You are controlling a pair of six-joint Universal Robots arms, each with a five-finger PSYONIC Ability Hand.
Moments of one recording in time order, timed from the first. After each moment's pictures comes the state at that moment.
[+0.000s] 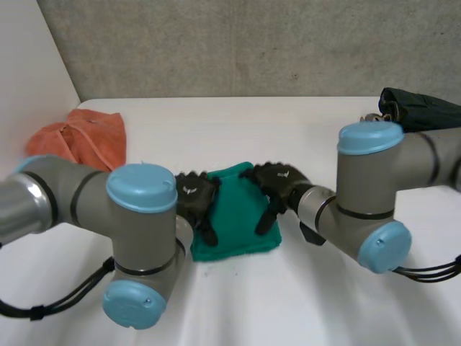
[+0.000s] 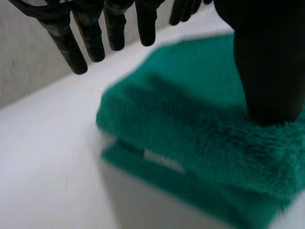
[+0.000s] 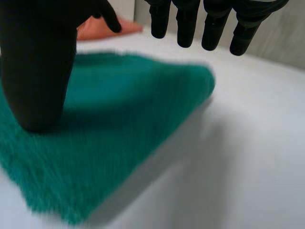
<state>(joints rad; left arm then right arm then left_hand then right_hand) 4.01 -2.21 -1.39 3.22 -1.80 3.24 2.10 -0.84 1.17 0.12 1.31 3.07 0.19 0.20 0.21 0.20 0.05 0.22 0.21 0.21 0.20 0.04</state>
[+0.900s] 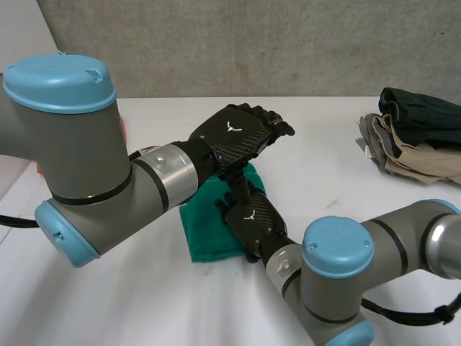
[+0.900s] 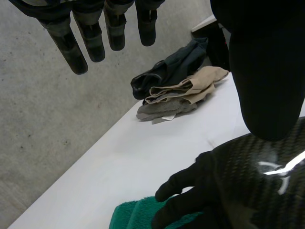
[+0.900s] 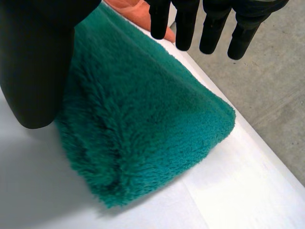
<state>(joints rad) 4.08 -2.02 -1.17 3.02 -1.18 3.45 2.30 -0.91 1.59 -0.46 1.50 2.63 0.19 0.20 0.21 0.20 0.04 0.24 0.25 0.25 0.25 0.08</state>
